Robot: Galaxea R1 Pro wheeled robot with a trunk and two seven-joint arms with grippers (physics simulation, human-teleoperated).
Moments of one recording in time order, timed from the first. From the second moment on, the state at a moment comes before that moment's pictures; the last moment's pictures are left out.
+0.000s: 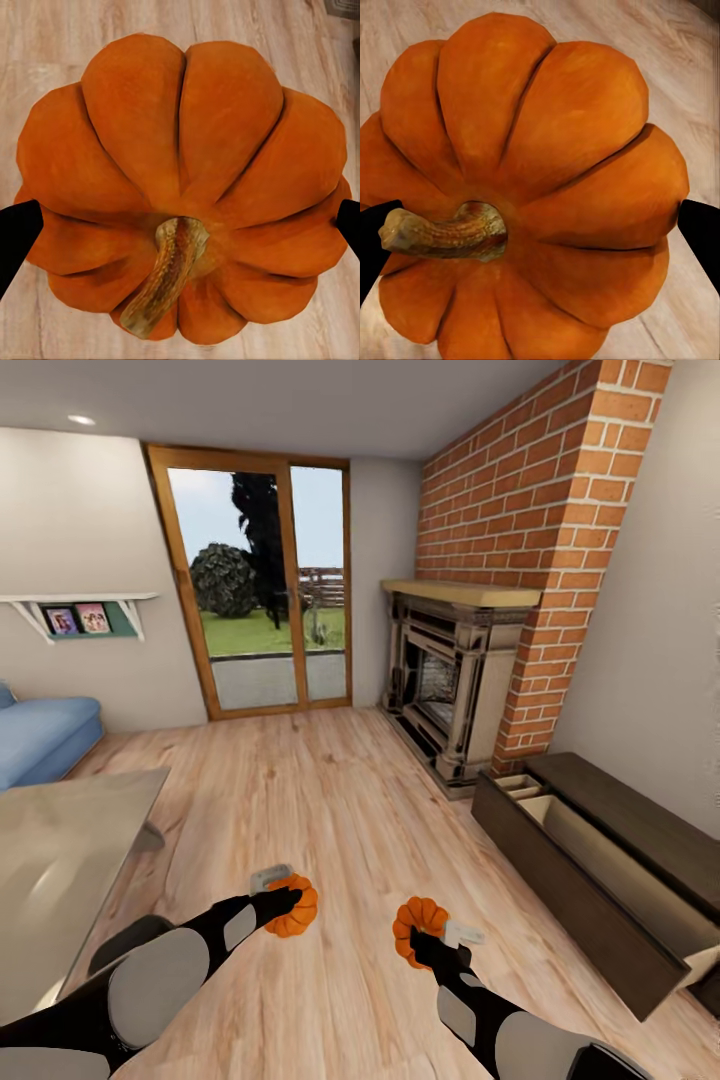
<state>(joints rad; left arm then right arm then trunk) -0.91 -0.05 0.56 -0.02 -0.26 0.10 -0.08 -0.69 0.12 0.80 -0.09 -1.04 -0.31 -0.13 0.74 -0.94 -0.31</state>
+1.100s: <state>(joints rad) -0.91 -0.05 0.56 -0.02 -0.26 0.10 -0.08 -0.69 0.12 0.80 -0.09 -1.04 -0.31 -0.13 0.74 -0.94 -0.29</state>
